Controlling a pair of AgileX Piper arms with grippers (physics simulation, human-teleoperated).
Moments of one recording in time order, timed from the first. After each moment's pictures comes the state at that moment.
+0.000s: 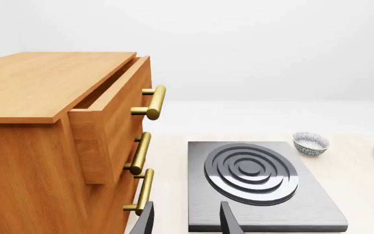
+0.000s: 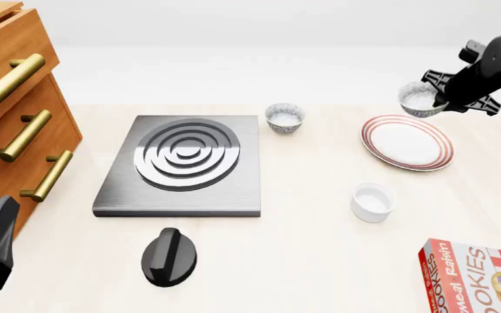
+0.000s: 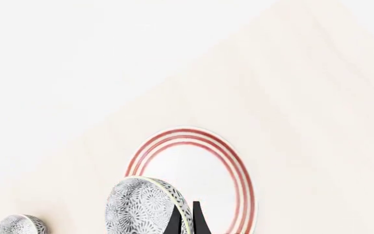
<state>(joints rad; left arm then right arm) 0.00 0.00 0.00 0.00 0.00 -0.21 2.05 -1.63 0.52 0.42</state>
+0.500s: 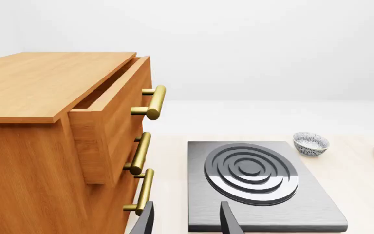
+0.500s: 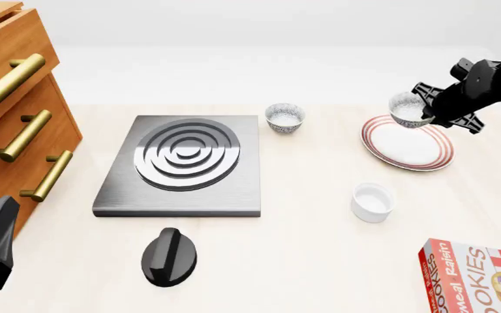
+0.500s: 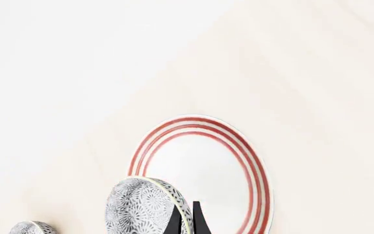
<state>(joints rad) 0.00 0.00 0.00 0.00 0.00 -0.18 2.05 -1.49 0.37 0.56</state>
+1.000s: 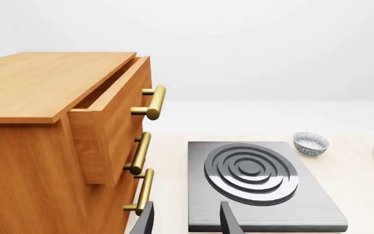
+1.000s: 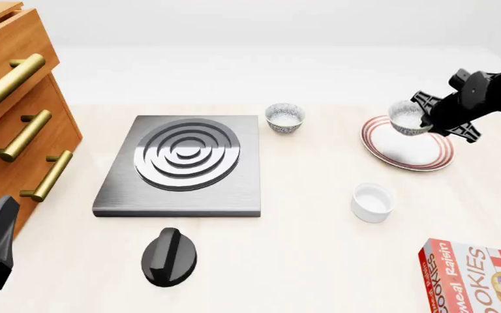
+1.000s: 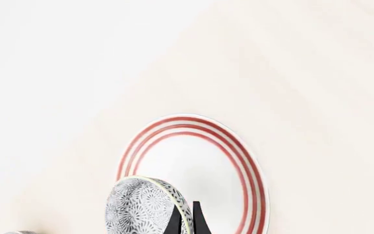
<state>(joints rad) 0.00 0.00 0.00 0.00 0.00 -0.19 2.08 -1.47 0.33 0.58</state>
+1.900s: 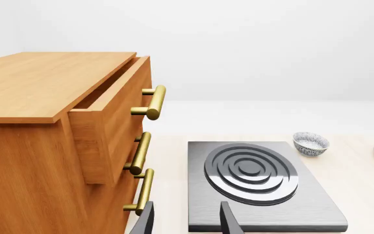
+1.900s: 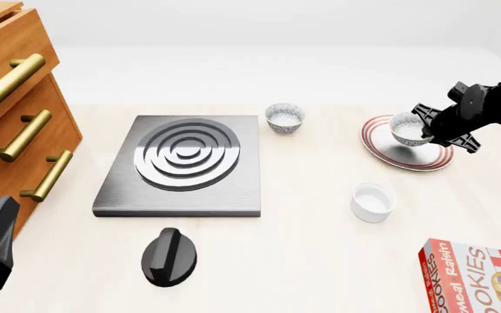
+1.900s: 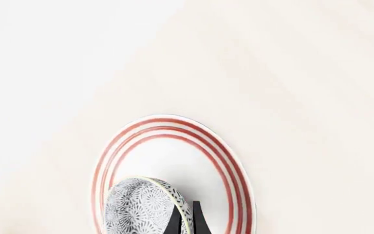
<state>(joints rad) 0.00 0.00 0.00 0.00 0.00 -0.22 2.14 -1.47 0.30 0.56</state>
